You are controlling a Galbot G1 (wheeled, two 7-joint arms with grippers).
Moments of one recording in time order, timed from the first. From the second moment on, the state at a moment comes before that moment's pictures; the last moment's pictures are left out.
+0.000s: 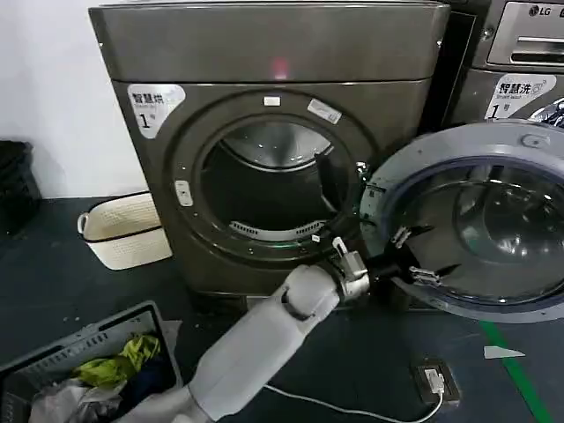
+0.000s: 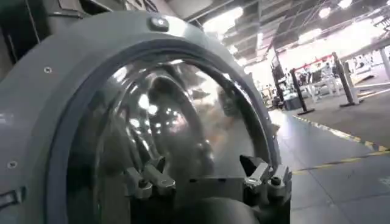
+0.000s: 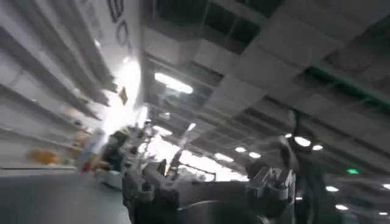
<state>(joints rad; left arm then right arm) 0.39 -1.58 0.35 -1.37 -0.25 0.00 0.44 -1.69 1.46 2.04 1.59 0.14 0.21 0.37</state>
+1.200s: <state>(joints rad) 0.65 -1.15 0.18 -1.81 -0.23 0.03 0.44 -1.68 1.43 2.01 1.55 0.25 0.24 0.29</state>
